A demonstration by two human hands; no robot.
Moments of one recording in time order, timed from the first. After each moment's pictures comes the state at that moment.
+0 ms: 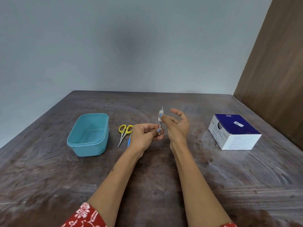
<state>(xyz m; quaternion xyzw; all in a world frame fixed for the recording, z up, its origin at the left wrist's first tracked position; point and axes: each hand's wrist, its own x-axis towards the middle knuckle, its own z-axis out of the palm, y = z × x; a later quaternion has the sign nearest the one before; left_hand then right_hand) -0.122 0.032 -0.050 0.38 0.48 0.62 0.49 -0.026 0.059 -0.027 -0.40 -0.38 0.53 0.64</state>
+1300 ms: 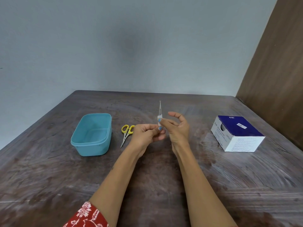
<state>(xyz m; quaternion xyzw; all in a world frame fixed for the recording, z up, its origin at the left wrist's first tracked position) -0.130 0.031 -0.042 0.36 0.47 0.60 0.54 -0.027 0.050 -0.025 -0.36 -0.42 0.57 0.61</state>
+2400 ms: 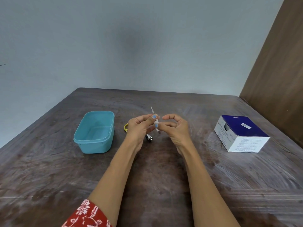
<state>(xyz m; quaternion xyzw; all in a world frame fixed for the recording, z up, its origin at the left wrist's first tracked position) -0.148 0.033 -0.036 0.35 0.46 0.67 0.48 -0.021 0.055 -0.033 -0.38 -0.56 0.54 0.50</state>
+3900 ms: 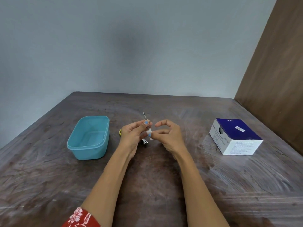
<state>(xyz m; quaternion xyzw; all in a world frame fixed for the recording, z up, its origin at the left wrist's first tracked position) -0.150 0.034 -0.042 0.33 0.45 0.67 0.48 -0.021 0.053 -0.033 -0.42 -0.61 0.50 0.44</state>
